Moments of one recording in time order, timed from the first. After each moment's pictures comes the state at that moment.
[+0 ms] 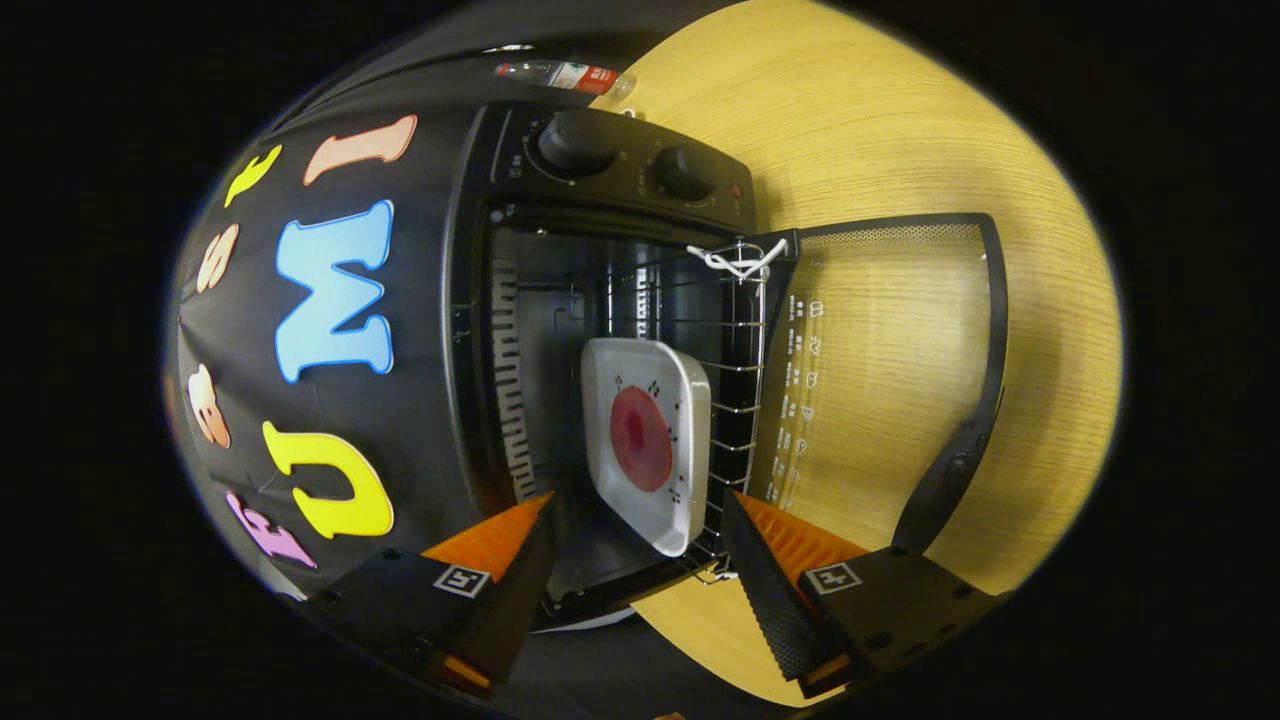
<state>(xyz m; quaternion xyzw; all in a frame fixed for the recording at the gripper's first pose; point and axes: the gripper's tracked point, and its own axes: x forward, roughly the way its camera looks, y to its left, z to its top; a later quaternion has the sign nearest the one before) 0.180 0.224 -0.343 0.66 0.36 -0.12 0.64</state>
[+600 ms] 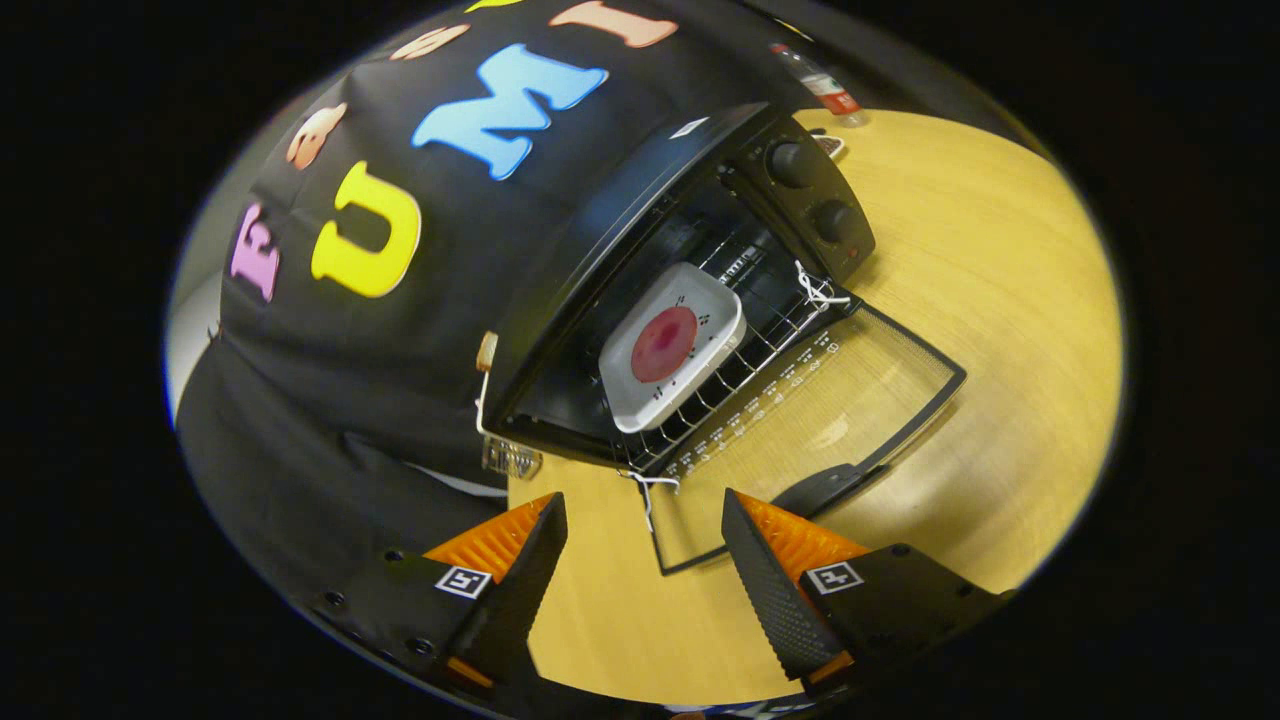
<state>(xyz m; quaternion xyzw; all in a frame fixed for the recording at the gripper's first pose) 0.073 0.220 -0.327 0.37 0.45 0.08 0.81</state>
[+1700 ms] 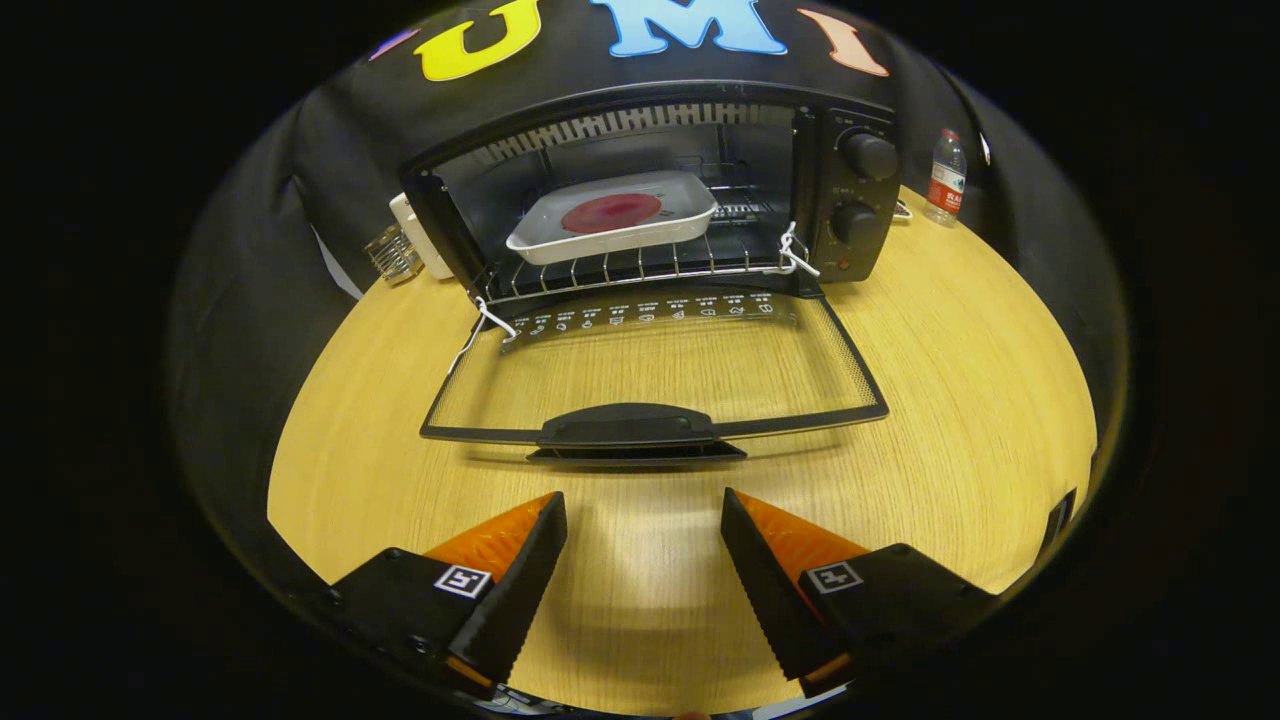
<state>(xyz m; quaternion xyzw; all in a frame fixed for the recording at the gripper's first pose) 0.027 0.176 -0.436 0.06 0.52 0.10 0.84</state>
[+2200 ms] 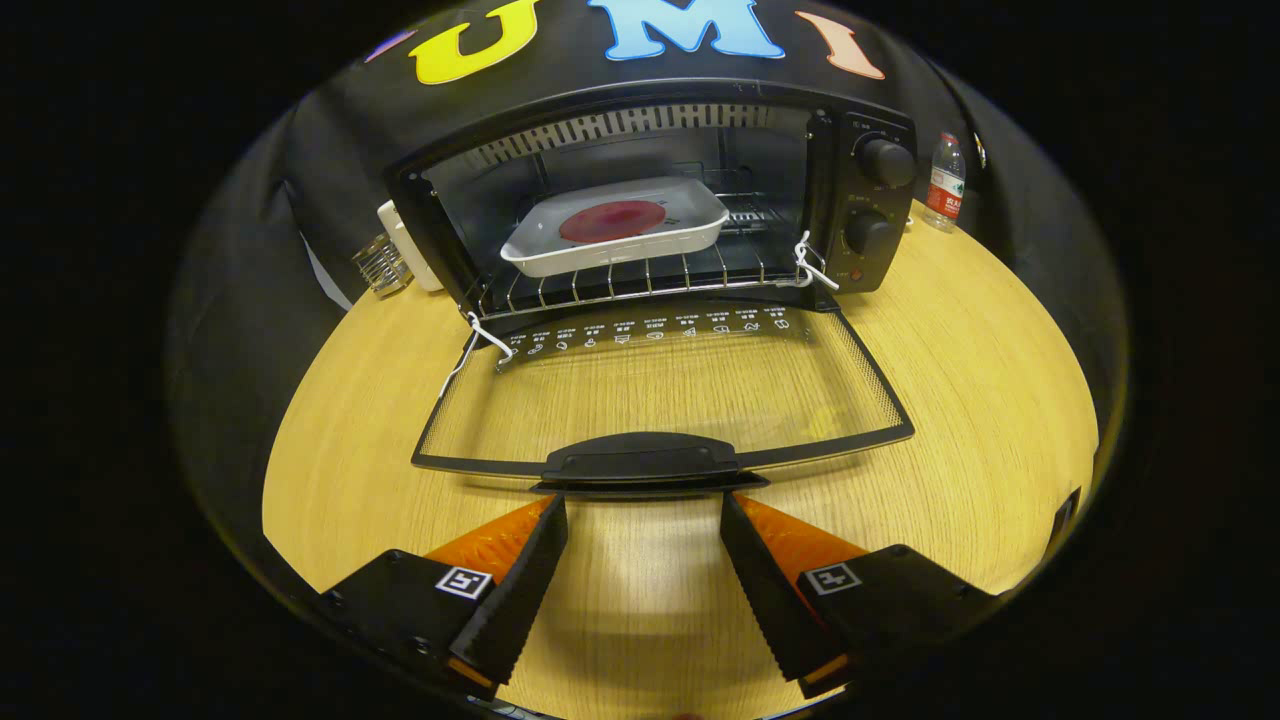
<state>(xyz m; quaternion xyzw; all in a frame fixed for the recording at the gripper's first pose) 0.041 0.182 -0.438 0.06 0.51 0.08 0.85</state>
